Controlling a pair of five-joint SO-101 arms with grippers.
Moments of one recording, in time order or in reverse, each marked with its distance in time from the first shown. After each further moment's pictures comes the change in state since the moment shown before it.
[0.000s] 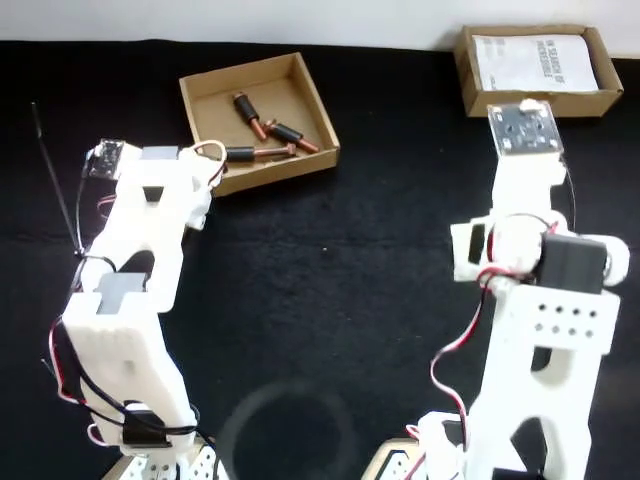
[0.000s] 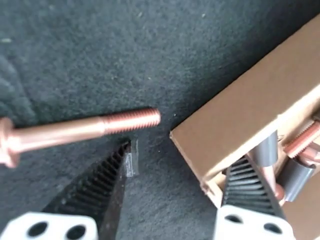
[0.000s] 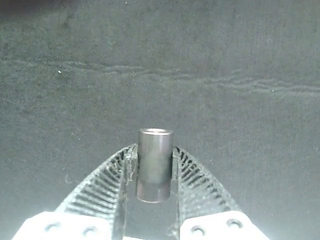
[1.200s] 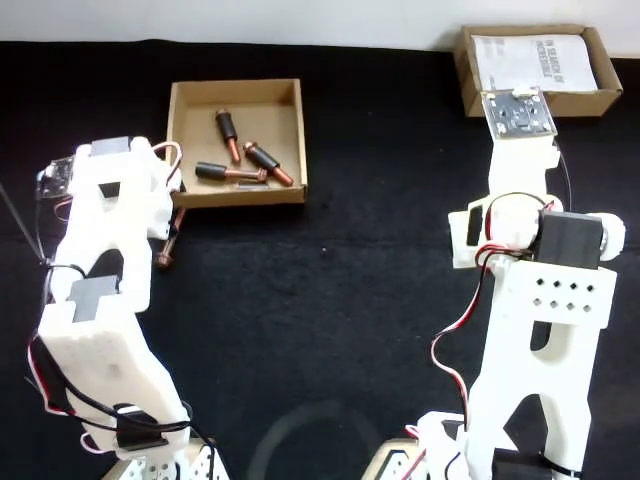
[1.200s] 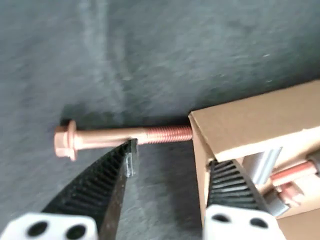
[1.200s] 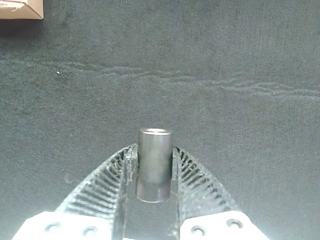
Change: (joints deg) left arm -9.8 -3.7 -2.9 18.7 1.5; right arm -0.1 4.0 -2.9 0.2 0.6
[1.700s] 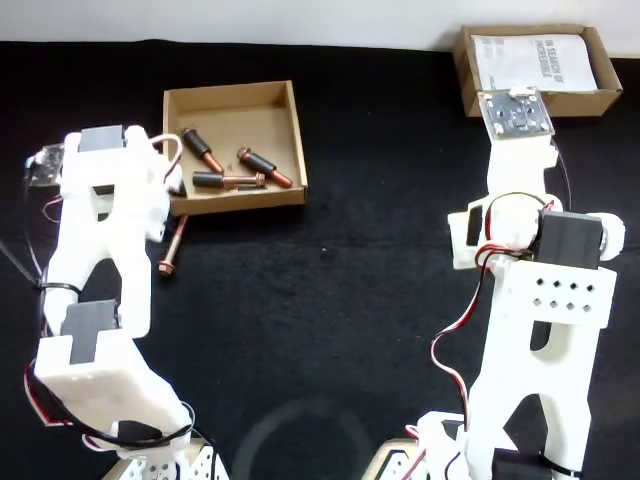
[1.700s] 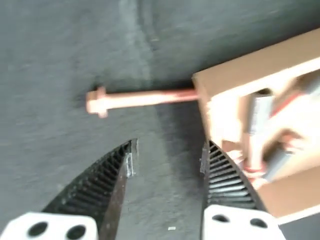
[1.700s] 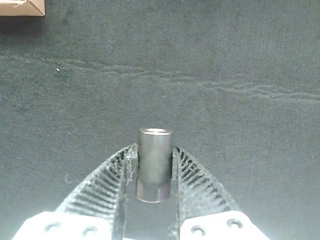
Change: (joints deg) left arm 2.5 -10.3 3.0 8.8 -4.2; right arm 0.0 0.0 0.0 0.0 1.7
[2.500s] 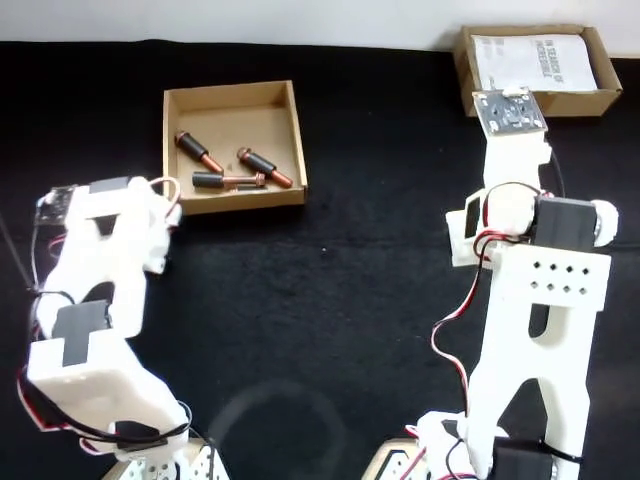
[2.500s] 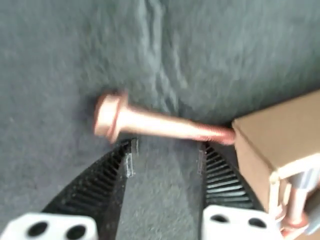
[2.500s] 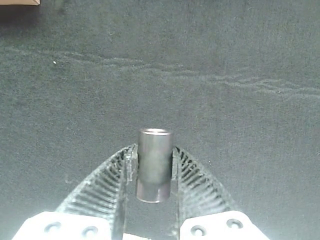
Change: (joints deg) left arm -5.0 0.0 20.4 -26.5 -2.5; right arm 0.1 3.4 -0.1 0.0 0.2
